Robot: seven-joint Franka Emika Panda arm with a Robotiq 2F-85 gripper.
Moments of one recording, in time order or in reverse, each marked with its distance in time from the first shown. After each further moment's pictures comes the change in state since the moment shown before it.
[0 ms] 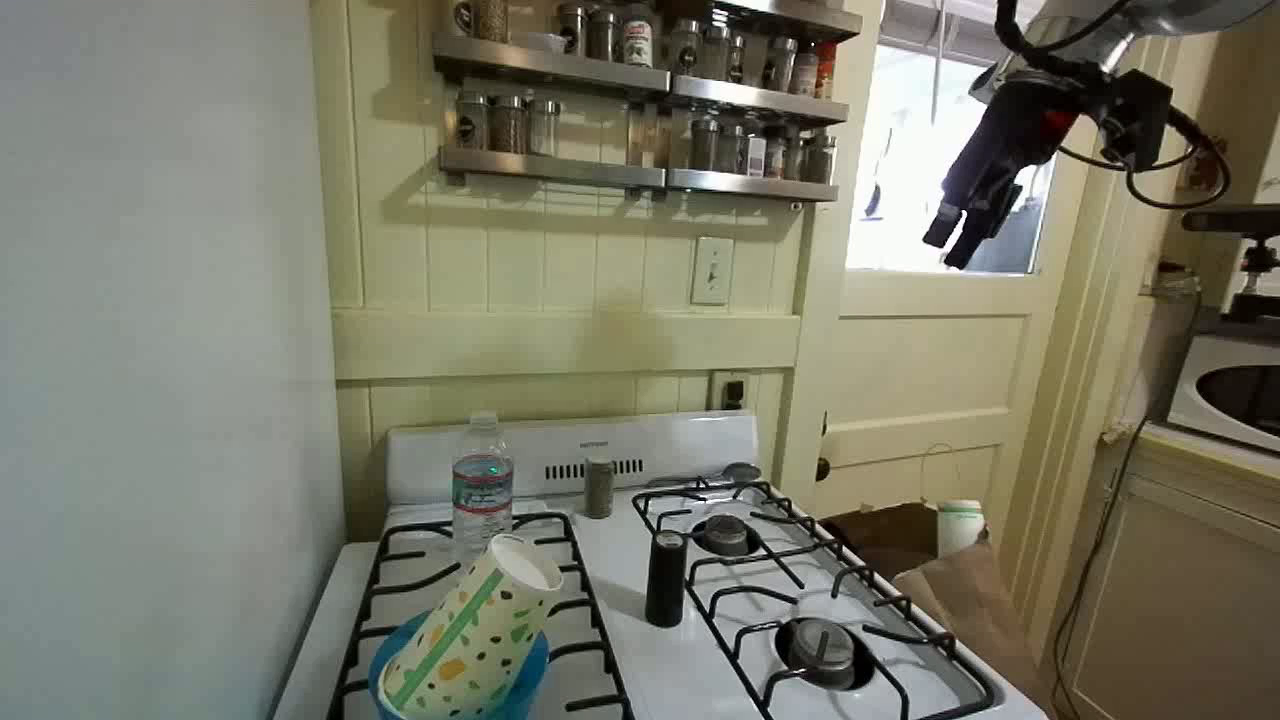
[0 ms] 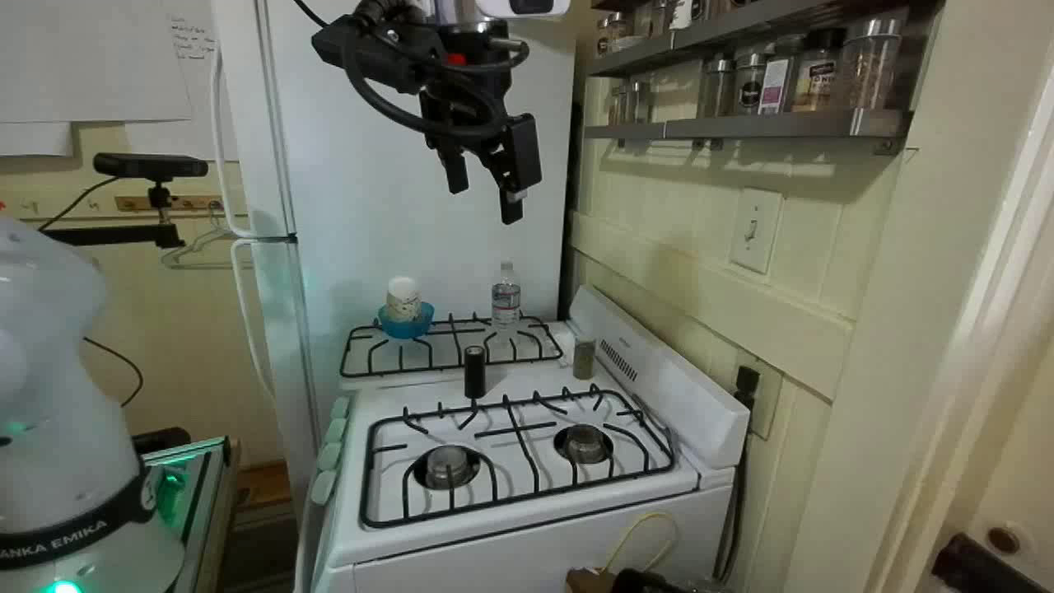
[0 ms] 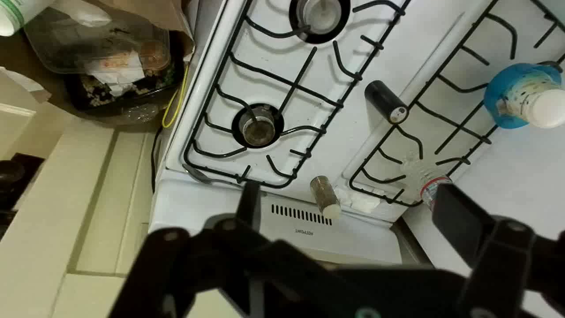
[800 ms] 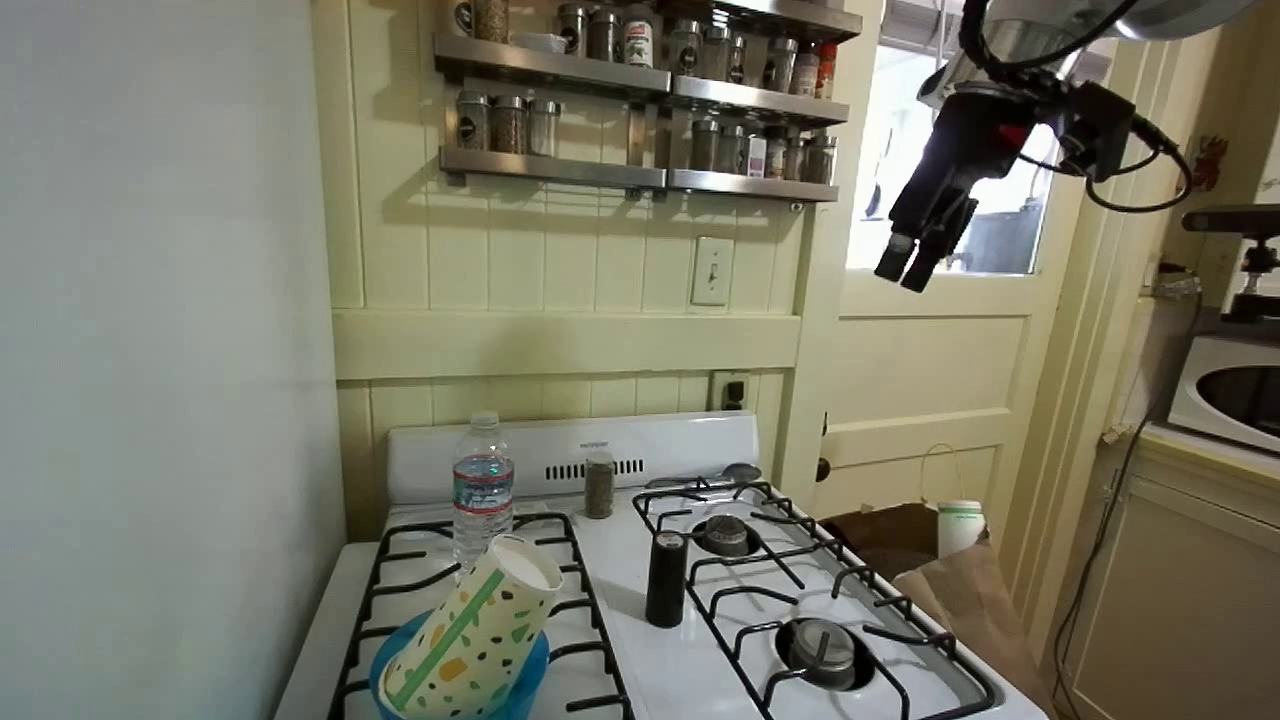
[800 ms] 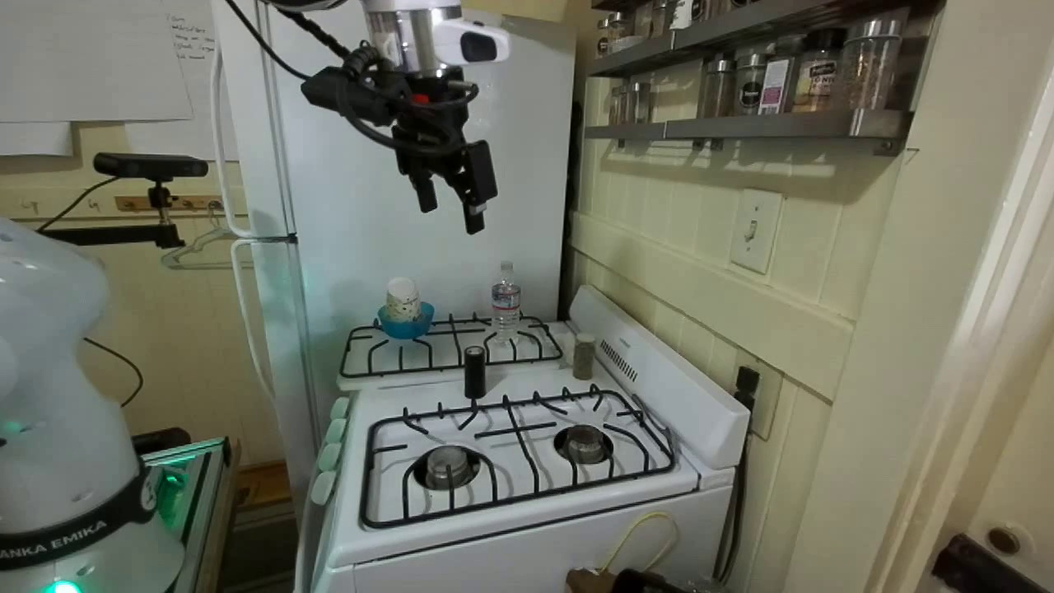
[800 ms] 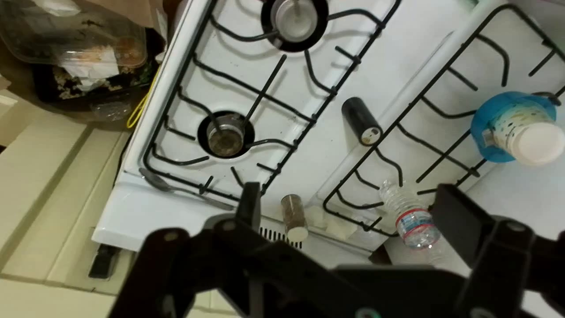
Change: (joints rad) arm -0.038 -0.094 0.217 -0.175 0.002 0.097 0.083
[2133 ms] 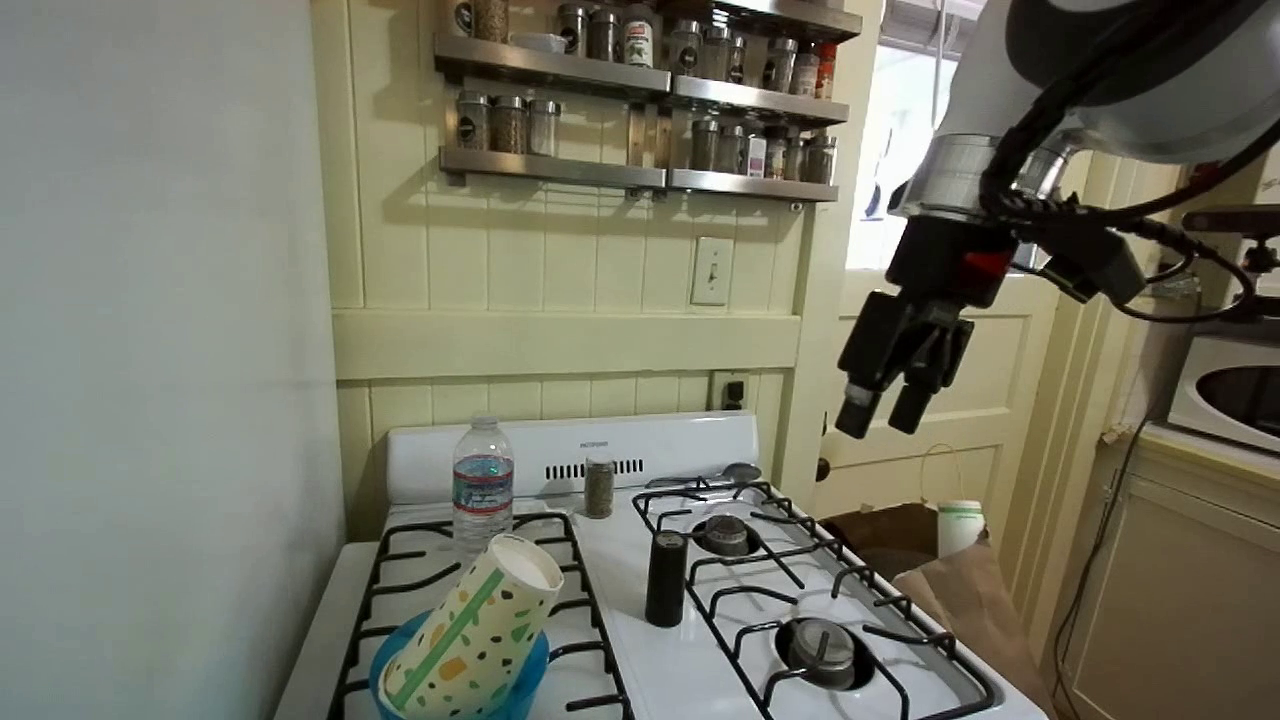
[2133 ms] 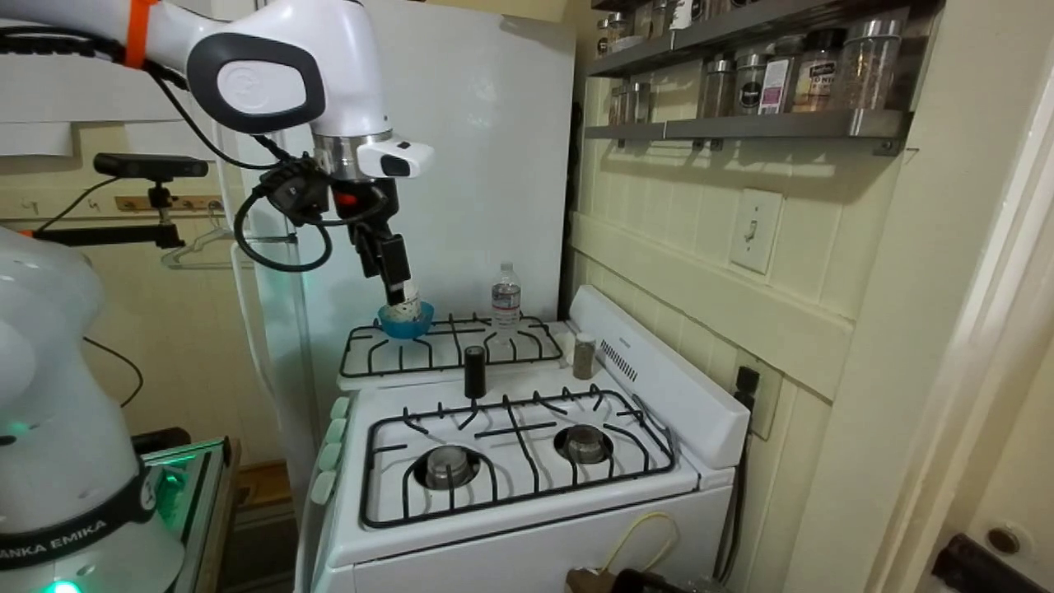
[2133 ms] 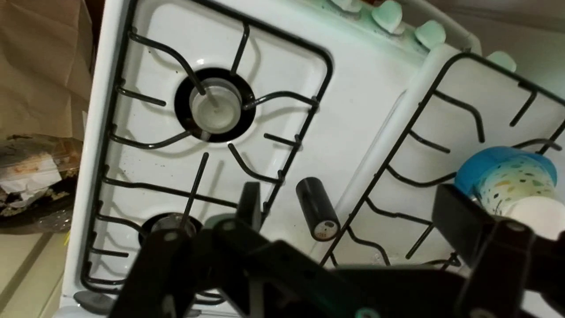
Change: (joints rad) arm 0.083 -0.146 0.183 -0.355 0.050 0.154 0.347
